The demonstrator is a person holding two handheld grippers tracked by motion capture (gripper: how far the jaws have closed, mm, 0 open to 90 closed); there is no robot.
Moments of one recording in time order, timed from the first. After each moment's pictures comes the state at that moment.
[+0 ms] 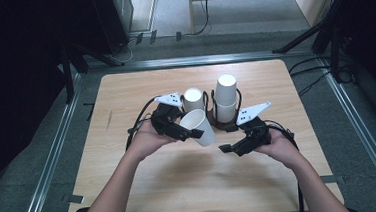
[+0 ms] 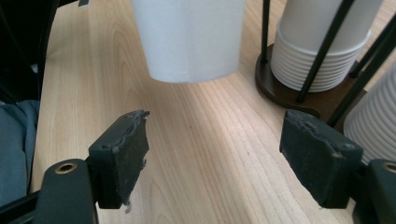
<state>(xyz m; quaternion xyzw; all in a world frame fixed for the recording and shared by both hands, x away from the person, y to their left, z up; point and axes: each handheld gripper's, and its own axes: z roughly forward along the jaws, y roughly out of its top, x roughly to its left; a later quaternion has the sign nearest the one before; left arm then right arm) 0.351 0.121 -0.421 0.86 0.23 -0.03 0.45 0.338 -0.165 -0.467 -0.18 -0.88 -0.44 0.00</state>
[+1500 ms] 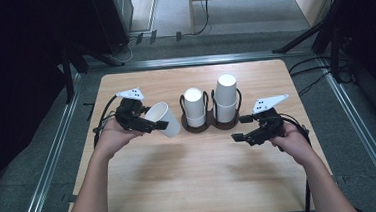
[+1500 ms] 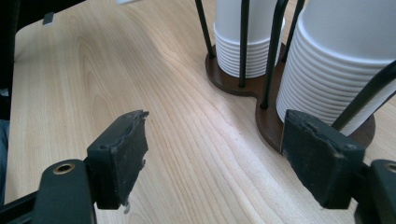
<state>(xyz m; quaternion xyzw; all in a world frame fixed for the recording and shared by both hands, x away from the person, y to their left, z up) 0.363 0.218 -0.420 0.85 0.31 0.02 0.43 0.352 -0.202 -0.459 -0.24 -0.86 -0.44 -0.03</state>
